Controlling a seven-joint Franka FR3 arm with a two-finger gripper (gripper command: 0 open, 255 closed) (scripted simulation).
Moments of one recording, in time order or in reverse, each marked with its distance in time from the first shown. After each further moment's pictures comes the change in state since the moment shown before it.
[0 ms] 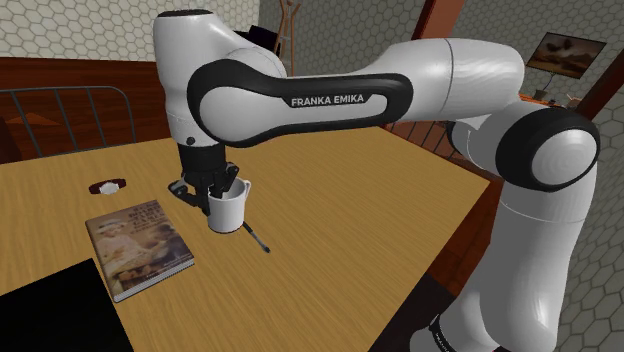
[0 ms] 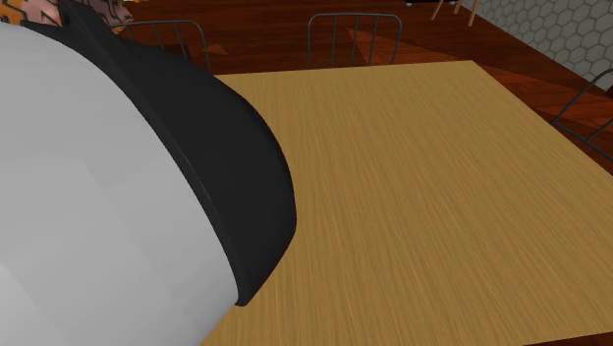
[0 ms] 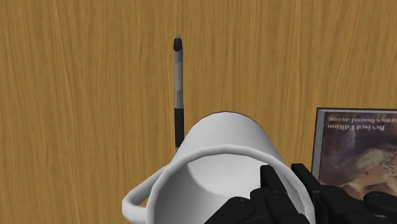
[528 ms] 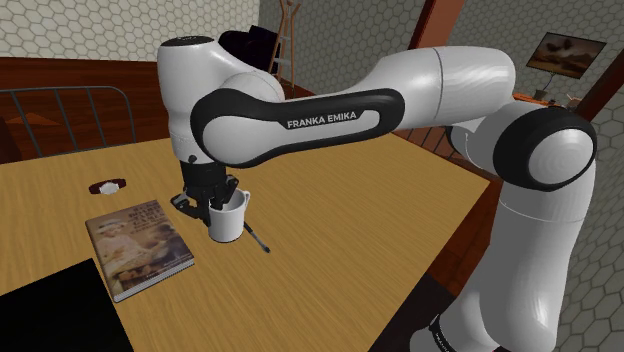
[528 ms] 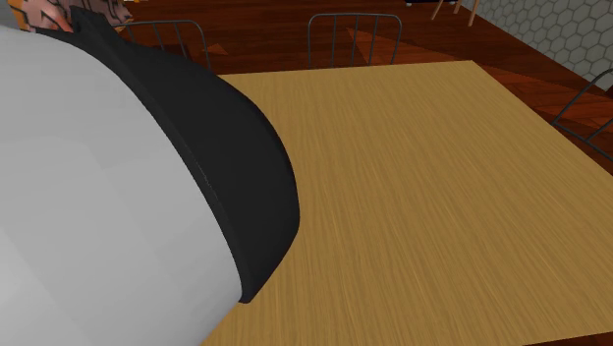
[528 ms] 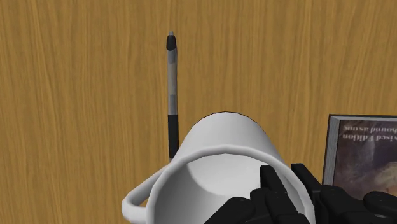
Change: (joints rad) arm -0.006 0.005 -0.004 -0.074 -0.006 0.077 0.008
